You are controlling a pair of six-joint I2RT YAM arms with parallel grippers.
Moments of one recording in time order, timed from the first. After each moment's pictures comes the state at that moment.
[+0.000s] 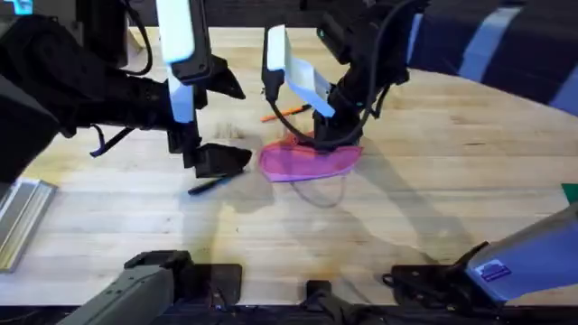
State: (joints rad) left arm 0.05 1.13 1.03 -1.06 0.74 1.35; right arm 0.56 1.78 1.42 -1.06 -0.31 -0.96
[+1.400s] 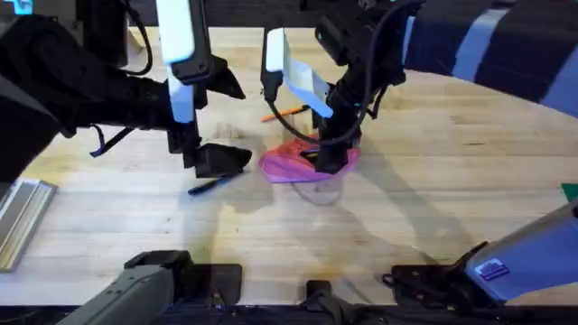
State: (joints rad) left arm 0.05 1.13 1.03 -1.06 0.74 1.35; right arm 0.56 1.80 1.42 -1.05 -0.32 -0.94
